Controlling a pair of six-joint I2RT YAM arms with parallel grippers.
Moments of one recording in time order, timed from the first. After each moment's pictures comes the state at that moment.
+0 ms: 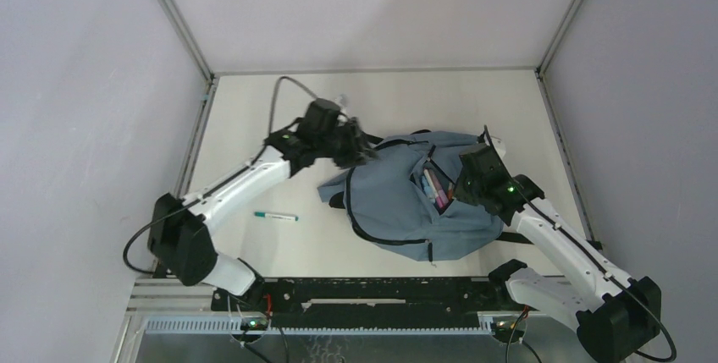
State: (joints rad) left arm -0.72 1.52 1.27 -0.41 0.26 -0.87; right arm 0.48 0.97 0.79 -0.77 0.25 0.71
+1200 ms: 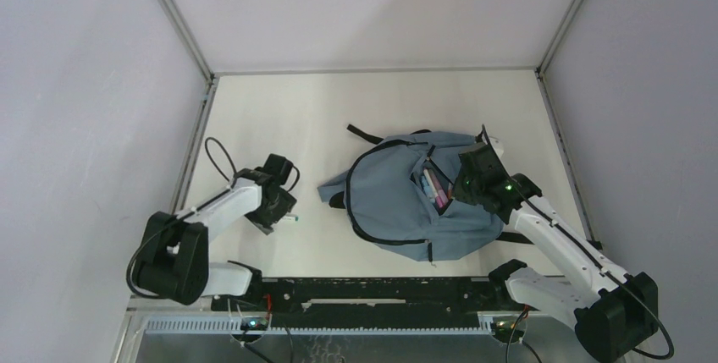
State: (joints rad) left arm -0.32 1.31 0.67 -0.78 -0.33 -1.23; right arm 0.46 0.99 0.78 -0.74 0.22 0.69
